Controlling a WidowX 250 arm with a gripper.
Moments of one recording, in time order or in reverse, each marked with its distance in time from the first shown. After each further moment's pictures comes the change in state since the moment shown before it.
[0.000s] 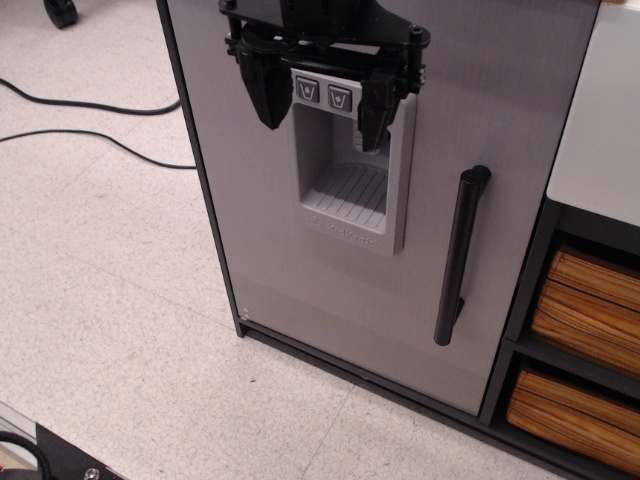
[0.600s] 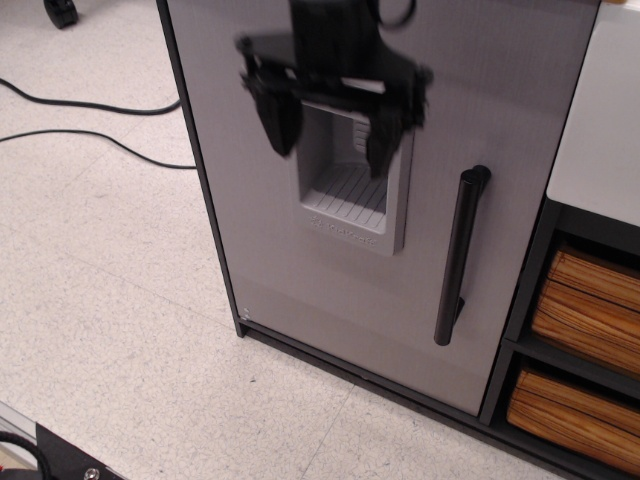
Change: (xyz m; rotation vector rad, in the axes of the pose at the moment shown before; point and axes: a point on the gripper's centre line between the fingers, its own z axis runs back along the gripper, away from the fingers) arm 0.005 -0.012 -0.035 -0.013 -0.011 -0.027
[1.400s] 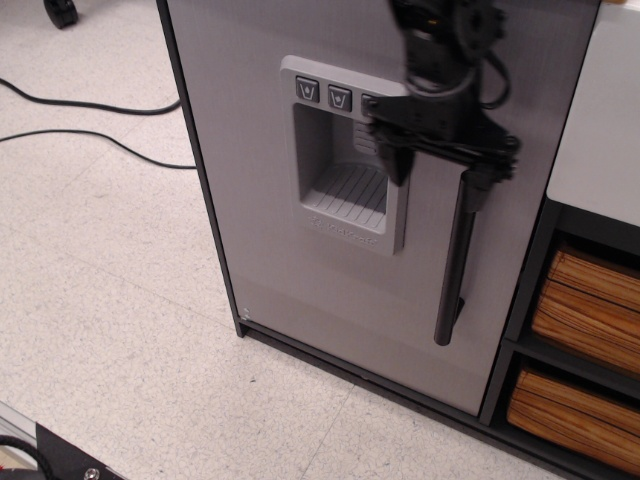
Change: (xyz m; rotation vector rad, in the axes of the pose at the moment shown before) arm 0.058 -0.049 -0.075 -0.064 -0.130 -0.128
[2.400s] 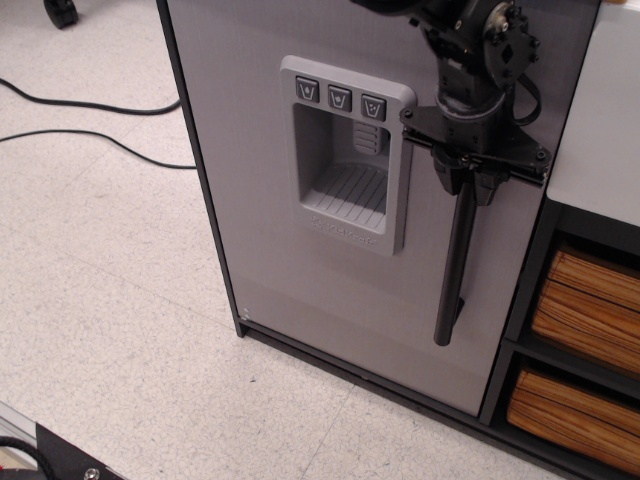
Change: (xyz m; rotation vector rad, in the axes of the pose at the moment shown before) arm 0.007 -0.011 -0.015 -0.023 -0.076 -0.033
